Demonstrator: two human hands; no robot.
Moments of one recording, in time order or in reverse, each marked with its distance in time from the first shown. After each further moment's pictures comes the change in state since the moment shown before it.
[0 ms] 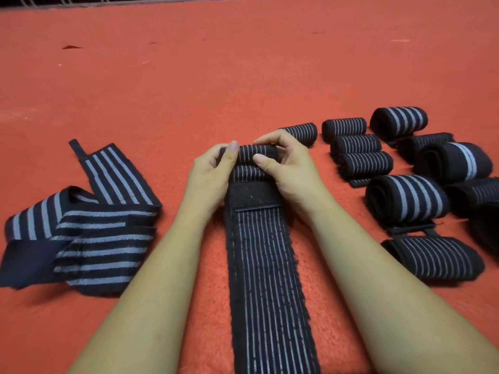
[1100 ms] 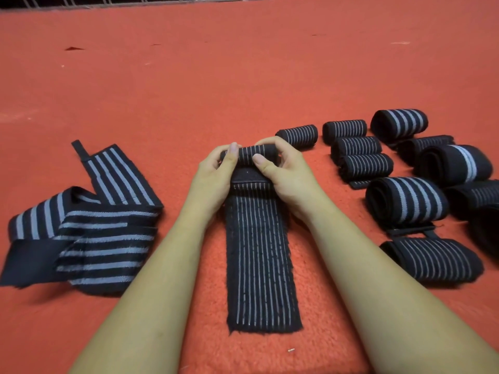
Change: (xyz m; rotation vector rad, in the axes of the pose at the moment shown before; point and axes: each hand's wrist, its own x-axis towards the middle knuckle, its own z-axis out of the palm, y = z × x) left_hand 0.001 -0.003 0.000 0.020 -0.016 -0.063; right_hand 0.000 0.006 0.002 -0.068 -0.016 0.042
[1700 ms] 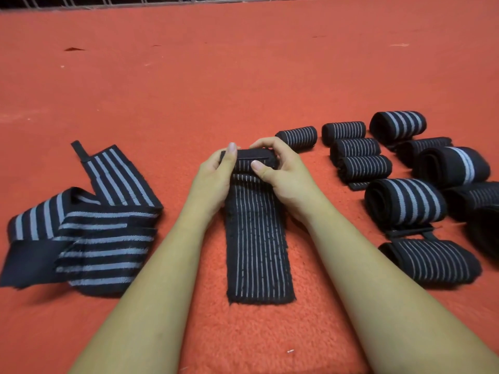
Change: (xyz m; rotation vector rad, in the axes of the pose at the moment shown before) left_hand 0.001 0.000 0.001 -0.006 -0.014 -0.053; right_hand -0.001 0.000 0.001 0.047 -0.050 0.004
